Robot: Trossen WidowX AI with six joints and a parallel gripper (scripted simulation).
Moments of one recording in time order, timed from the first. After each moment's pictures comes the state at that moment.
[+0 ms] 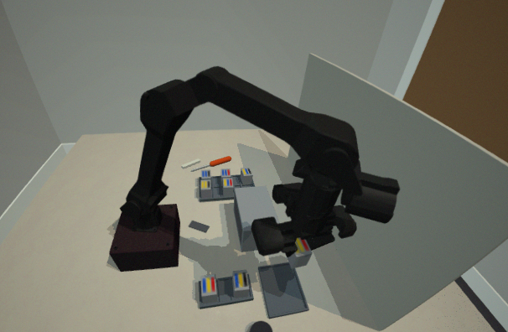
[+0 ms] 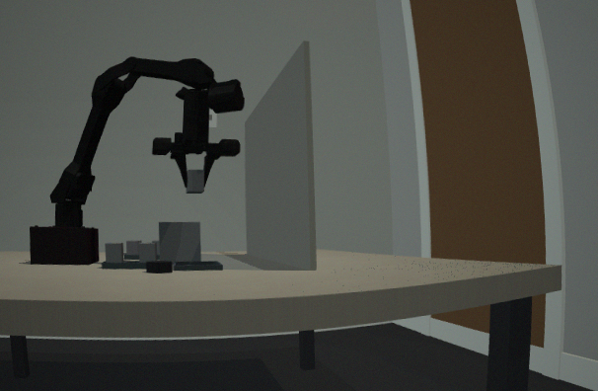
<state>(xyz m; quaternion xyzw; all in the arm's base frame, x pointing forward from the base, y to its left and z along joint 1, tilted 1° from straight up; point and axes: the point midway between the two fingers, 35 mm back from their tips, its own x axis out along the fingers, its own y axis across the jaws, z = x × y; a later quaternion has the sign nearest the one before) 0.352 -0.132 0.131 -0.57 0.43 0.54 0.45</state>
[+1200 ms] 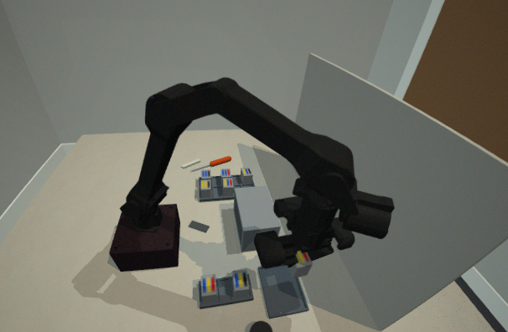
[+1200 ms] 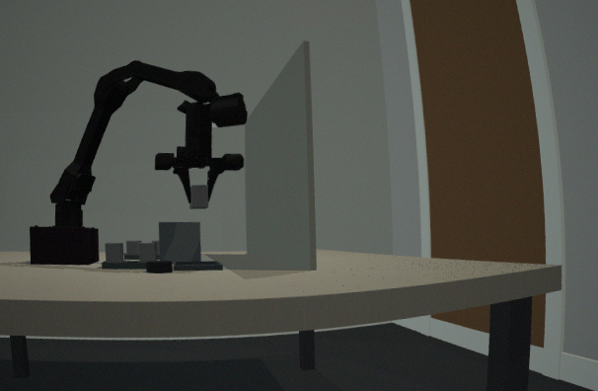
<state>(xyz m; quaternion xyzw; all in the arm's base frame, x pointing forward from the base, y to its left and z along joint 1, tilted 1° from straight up) 0.362 -0.137 0.099 -0.57 0.43 0.54 0.45</state>
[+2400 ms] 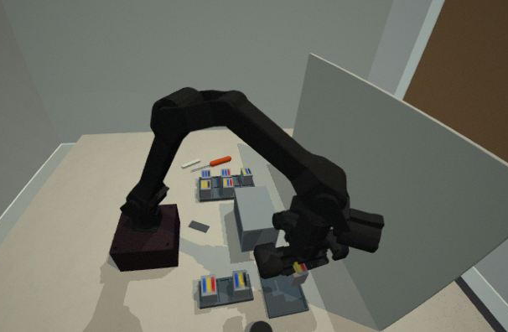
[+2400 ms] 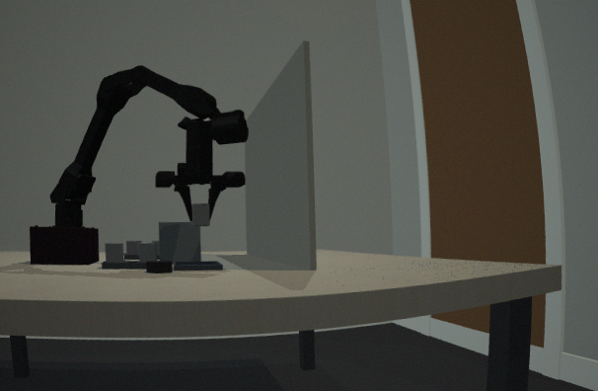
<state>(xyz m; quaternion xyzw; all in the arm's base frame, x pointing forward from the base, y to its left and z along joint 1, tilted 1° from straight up) 0.366 -0.138 0.061 -0.57 0.43 0.54 0.45</state>
